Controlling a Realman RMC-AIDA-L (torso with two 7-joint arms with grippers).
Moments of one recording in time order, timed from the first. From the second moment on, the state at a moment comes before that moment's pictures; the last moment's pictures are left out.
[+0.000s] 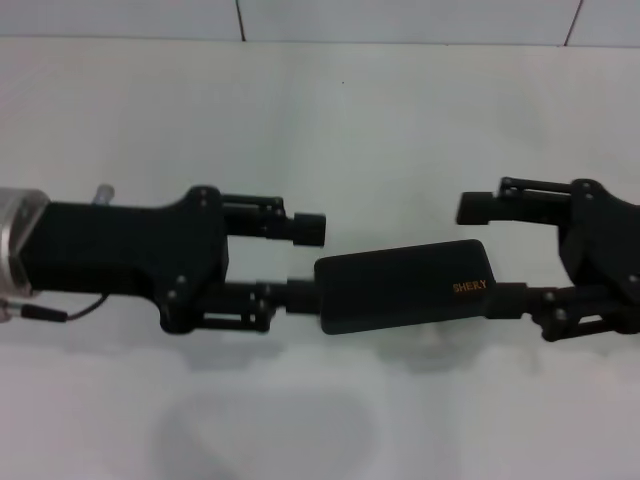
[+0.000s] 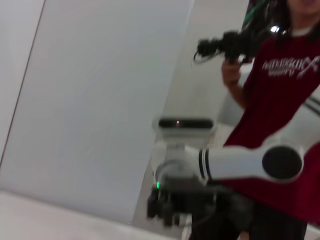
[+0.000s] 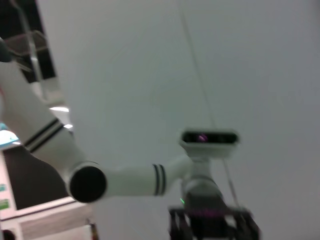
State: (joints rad) left arm -0.46 -2.01 1.06 0.81 1.56 1.95 -1.53; right arm 0.46 2.02 -1.01 -0.74 -1.50 -1.98 1.40
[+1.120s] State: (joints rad) left arm -0.42 -2.03 0.98 0.78 1.60 1.95 -1.51; right arm 0.48 2.02 -1.06 -0.71 -1.50 -1.96 1.39
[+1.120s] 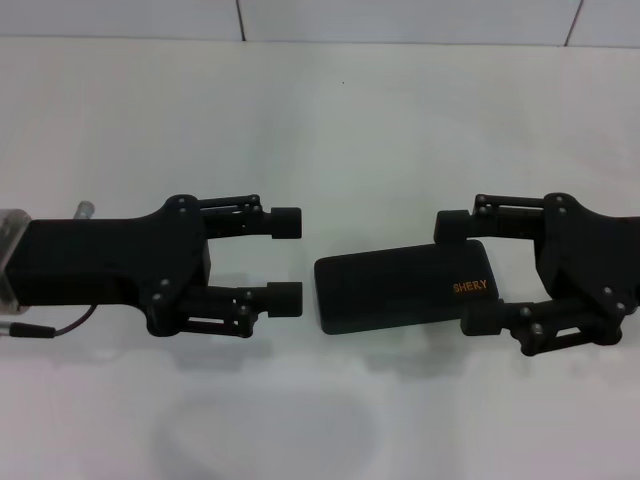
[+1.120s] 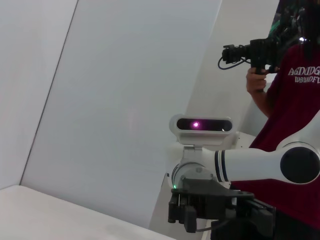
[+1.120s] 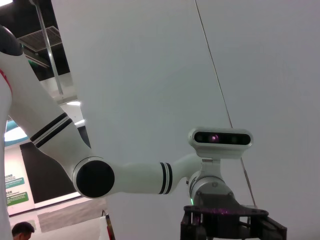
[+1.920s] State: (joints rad) left arm -0.40 -2.03 0.97 0.79 1.59 1.96 -1.51; right arm 0.48 2.02 -1.08 -0.70 -1.50 -1.96 1.39
